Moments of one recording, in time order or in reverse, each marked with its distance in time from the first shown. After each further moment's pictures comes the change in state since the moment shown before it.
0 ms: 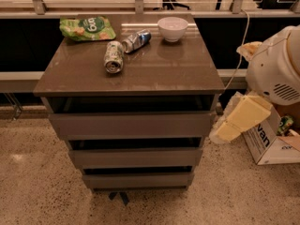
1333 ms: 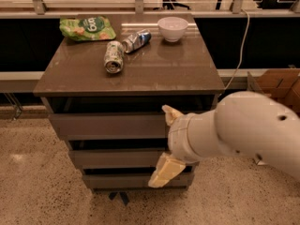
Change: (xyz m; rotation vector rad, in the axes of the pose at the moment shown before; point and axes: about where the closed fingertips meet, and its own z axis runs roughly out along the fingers) arm -0.026 0.107 0.179 -0.135 -0.202 -0.187
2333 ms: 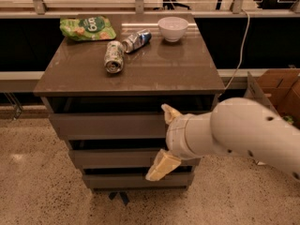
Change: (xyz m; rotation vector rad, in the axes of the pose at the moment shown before) arm 0.006 -0.012 0.025 0.031 -0.044 0.013
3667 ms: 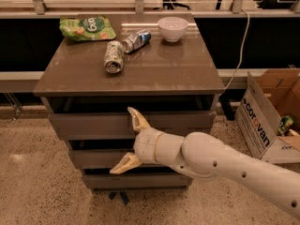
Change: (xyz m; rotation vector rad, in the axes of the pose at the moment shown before) arm -0.050 -0.001 0.122 0.144 -0.484 -0.106
